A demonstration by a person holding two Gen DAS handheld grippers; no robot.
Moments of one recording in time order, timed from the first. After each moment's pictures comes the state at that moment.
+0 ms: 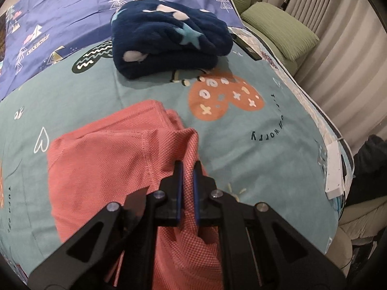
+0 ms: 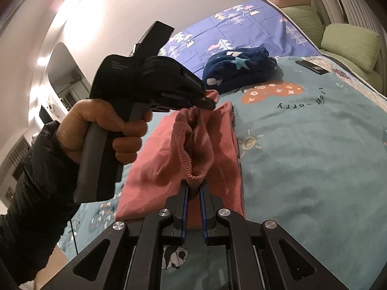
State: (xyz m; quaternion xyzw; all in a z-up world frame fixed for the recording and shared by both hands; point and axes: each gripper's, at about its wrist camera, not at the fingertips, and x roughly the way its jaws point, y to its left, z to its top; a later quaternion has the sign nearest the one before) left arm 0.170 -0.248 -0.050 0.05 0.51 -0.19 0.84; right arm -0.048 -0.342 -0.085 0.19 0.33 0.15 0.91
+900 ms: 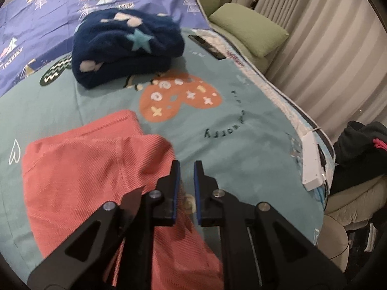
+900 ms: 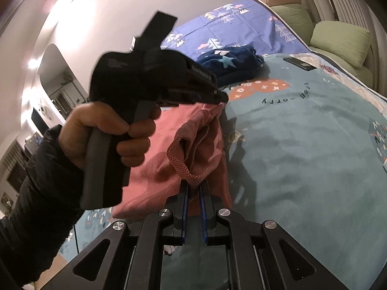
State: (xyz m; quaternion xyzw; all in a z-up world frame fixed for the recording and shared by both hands) left arm 0.145 -0.280 -0.041 0.04 0.48 -0.28 0.83; right arm -0.064 -0.348 -0.084 0.19 0.35 0.12 0.91
